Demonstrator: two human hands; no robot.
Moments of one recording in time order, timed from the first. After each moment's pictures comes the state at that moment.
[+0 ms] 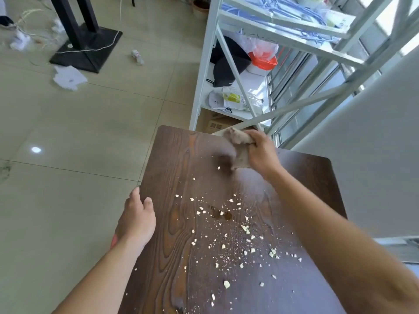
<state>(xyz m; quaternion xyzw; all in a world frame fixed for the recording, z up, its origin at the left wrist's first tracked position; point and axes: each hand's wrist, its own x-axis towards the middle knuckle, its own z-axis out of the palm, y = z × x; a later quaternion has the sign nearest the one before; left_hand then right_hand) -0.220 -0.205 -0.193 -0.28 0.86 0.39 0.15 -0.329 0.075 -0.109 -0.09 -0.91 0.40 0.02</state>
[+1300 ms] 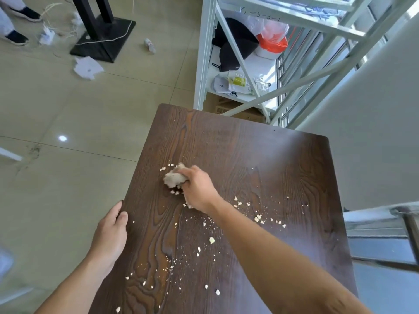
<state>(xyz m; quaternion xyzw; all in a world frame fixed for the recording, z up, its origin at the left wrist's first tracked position) -0.098 -0.235 -0.178 -0.35 0.77 0.51 0.15 -0.193 -0.025 -0.145 0.05 -0.91 0.37 -0.19</state>
